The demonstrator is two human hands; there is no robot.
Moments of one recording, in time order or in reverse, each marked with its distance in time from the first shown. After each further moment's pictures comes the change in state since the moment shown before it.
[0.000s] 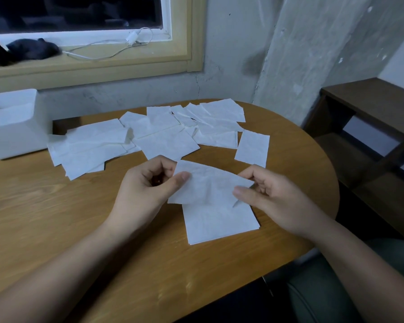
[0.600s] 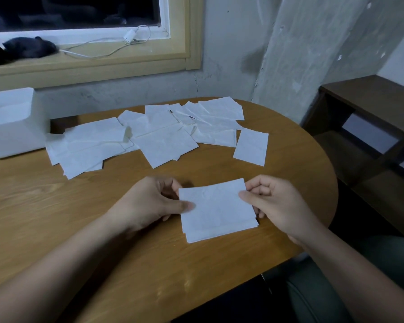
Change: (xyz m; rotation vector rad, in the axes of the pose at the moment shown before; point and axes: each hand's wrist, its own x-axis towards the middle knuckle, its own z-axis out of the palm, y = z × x) left_hand 0.007 0.005 -0.004 0.225 -0.357 -0.443; right_hand 0.001 0.032 0.015 0.128 0.210 0.222
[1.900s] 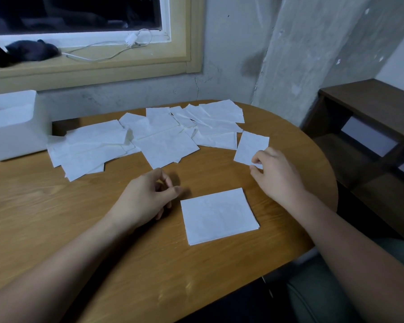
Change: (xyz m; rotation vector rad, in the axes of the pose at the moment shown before) left_hand 0.015 -0.019 -0.006 0.212 0.254 0.030; right_hand 0.091 0.025 -0.020 -0.866 0.284 -0.292
